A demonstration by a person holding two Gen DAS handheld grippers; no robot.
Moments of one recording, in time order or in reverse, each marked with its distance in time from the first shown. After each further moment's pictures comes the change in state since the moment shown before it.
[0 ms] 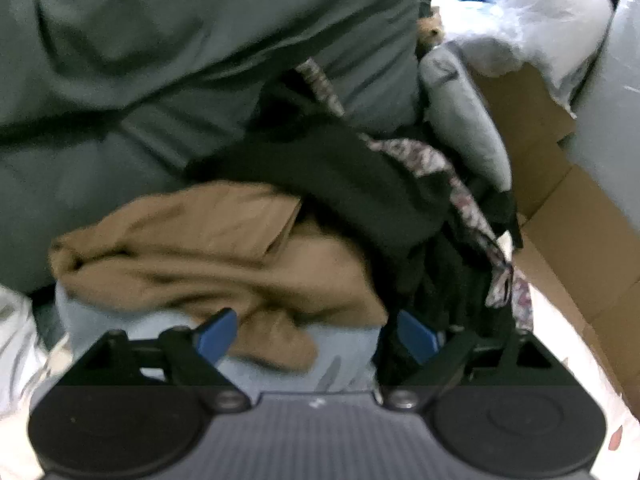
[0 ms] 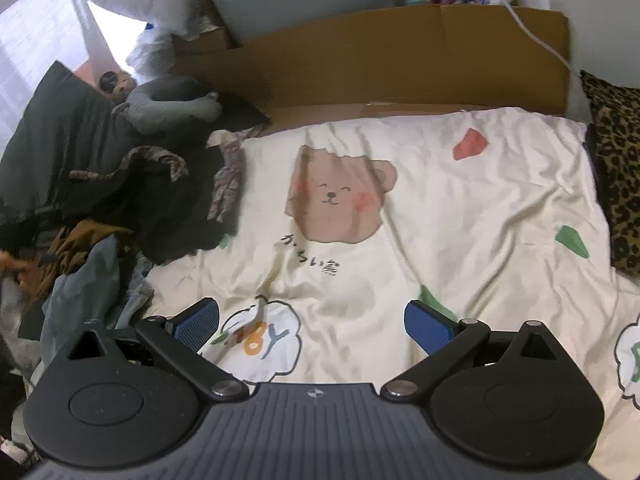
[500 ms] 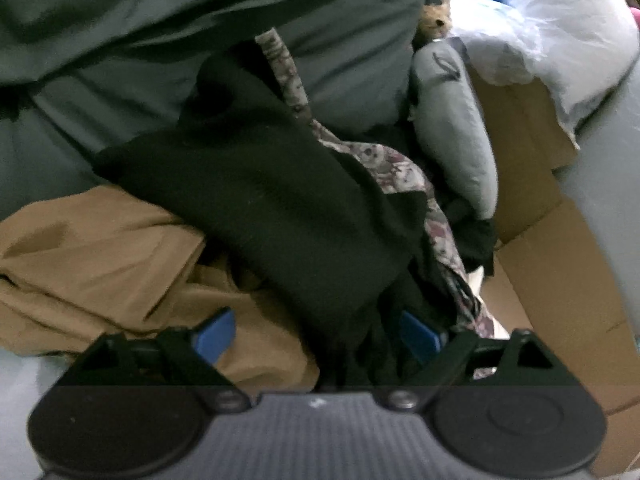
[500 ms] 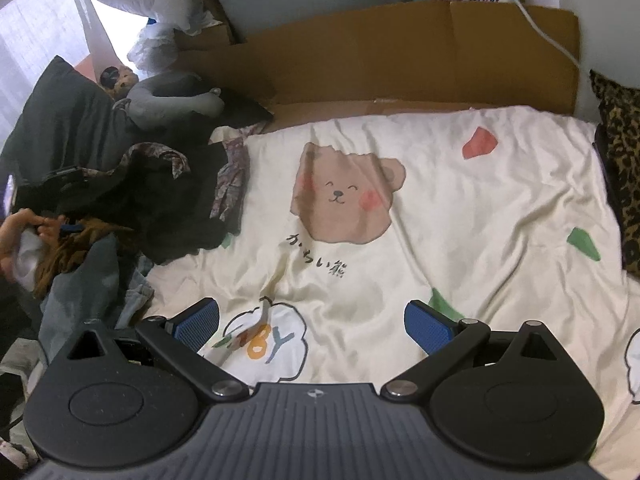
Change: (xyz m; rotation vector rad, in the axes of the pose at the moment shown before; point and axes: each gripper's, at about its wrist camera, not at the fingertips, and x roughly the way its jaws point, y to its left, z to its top) left arm 0.068 -0.020 0.038 -0.142 0.100 -0.113; right arm 0.013 0.001 0.003 0.001 0.011 0.008
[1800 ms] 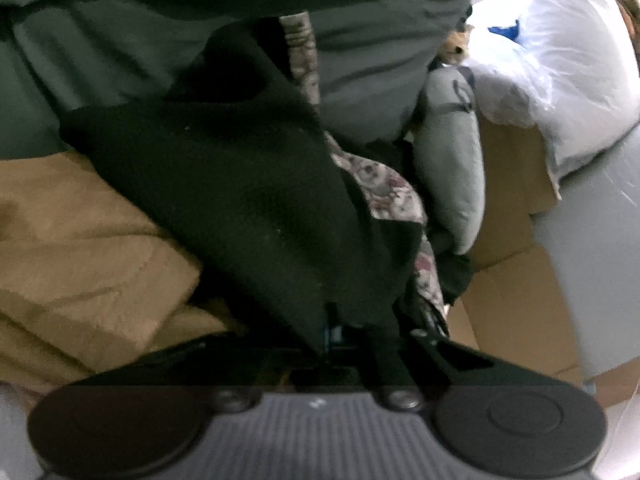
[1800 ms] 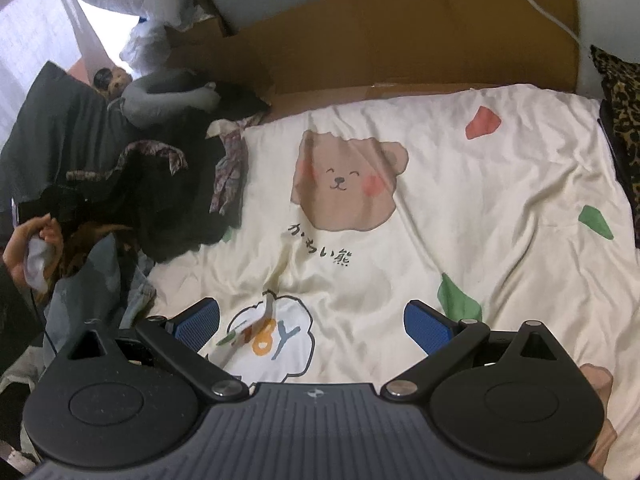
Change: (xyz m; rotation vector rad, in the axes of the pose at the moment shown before) left arm 0.018 0.039 0.005 -0.133 -0.001 -0.200; right arm 0.012 -0.008 -0.004 0.047 0.018 0.014
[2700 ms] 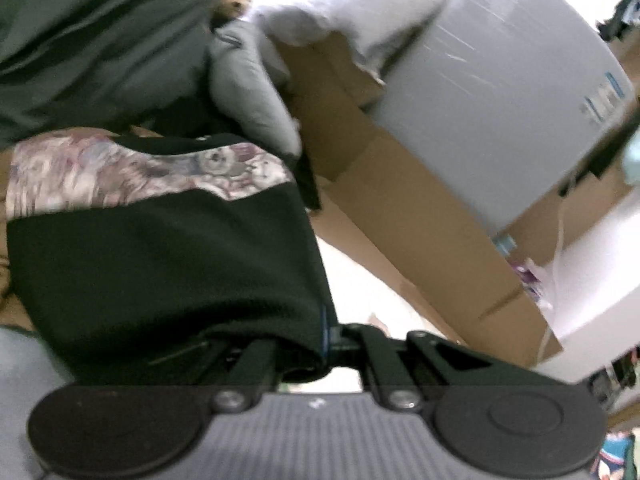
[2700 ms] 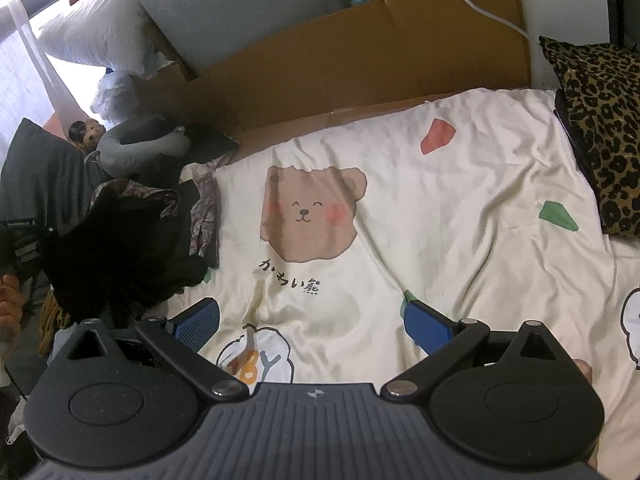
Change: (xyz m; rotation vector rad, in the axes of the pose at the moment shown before) left arm -0.092 -0.105 -0.101 0.365 0.114 -0.227; right arm -0.020 -0.031 0.011 0.117 -0.075 -0.030
